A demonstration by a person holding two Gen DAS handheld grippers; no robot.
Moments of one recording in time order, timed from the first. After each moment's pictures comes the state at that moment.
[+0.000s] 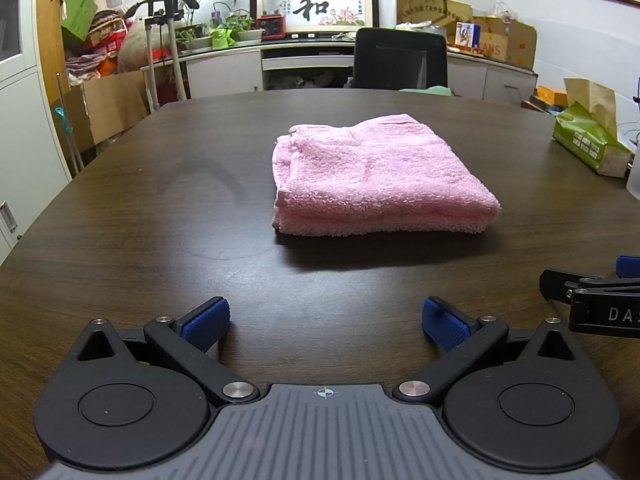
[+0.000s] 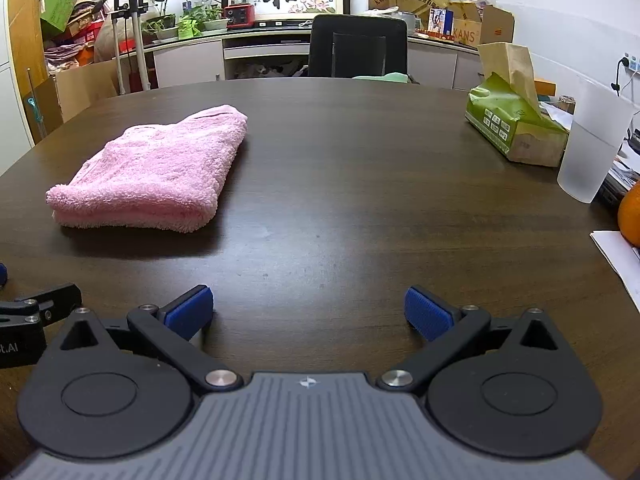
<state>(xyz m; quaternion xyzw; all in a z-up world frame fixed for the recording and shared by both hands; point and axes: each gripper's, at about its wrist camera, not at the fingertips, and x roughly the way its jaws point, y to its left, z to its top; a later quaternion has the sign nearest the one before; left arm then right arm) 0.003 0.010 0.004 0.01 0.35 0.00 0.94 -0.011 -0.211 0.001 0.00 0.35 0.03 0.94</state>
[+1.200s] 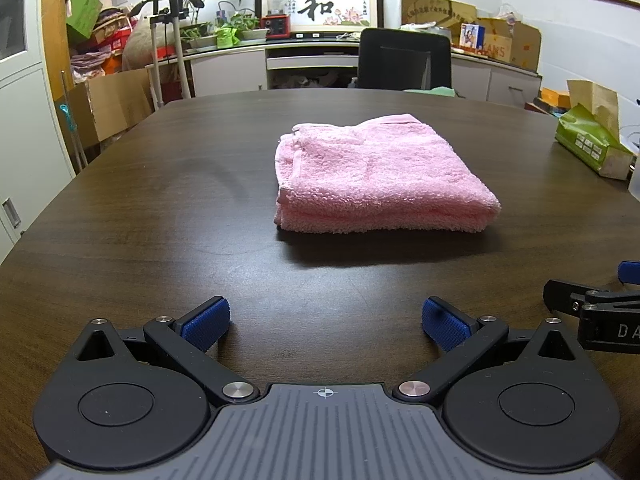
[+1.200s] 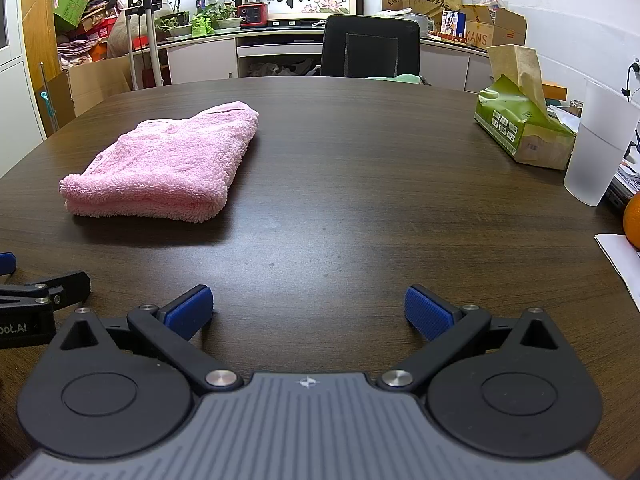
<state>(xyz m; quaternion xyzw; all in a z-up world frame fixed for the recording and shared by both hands) 0.003 0.008 0.002 0.01 0.35 0.00 0.94 -0.017 -0.214 0.000 -0.01 0.35 0.04 0.94</state>
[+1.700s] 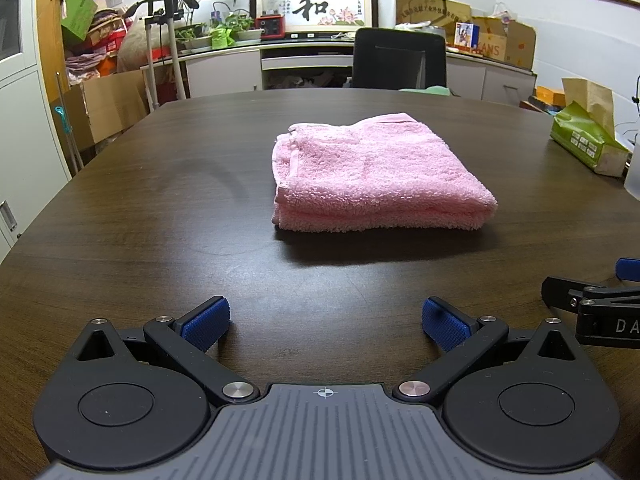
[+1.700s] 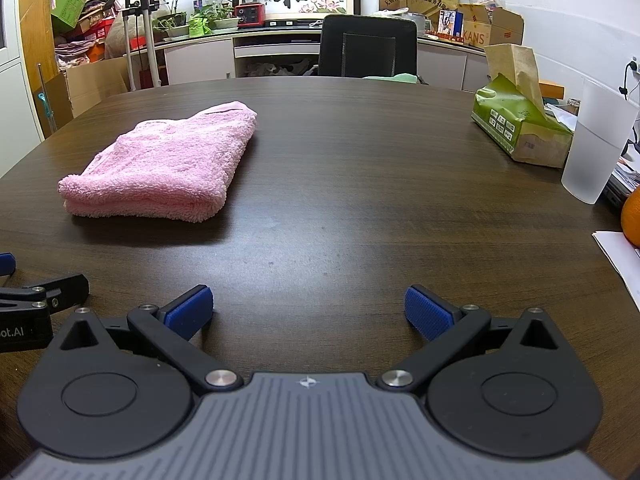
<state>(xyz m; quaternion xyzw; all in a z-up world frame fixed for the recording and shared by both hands) 0.001 0.010 0.002 0.01 0.35 0.00 0.94 -0.018 -0.213 0.000 -0.01 0.35 0.04 0.94</state>
